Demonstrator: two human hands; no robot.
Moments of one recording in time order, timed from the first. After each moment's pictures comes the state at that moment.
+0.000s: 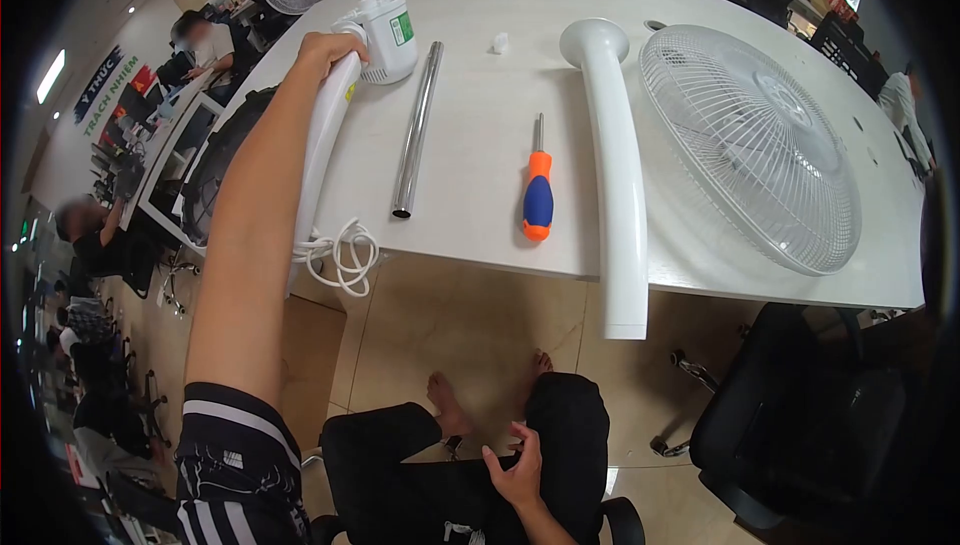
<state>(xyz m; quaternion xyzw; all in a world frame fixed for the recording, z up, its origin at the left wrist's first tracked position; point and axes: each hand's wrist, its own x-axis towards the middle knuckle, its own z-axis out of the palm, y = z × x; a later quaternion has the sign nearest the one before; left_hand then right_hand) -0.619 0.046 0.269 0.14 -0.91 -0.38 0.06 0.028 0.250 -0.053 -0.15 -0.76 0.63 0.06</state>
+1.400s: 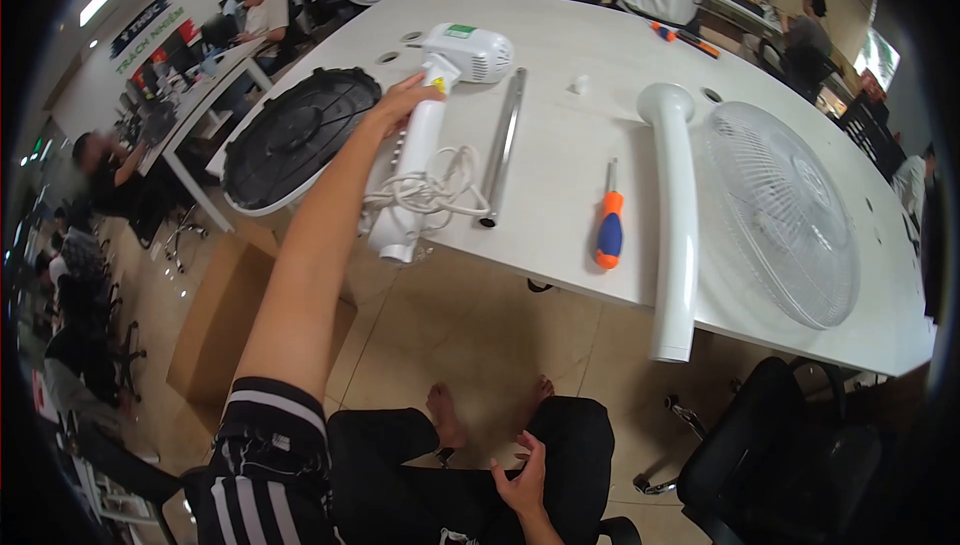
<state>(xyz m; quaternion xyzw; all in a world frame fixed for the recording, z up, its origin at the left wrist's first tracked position) -0.569 -0.028 0.183 -0.01 -0.79 -0.61 -0.06 0.026 0.238 -0.066 -0.08 -0.80 0.59 0.04</state>
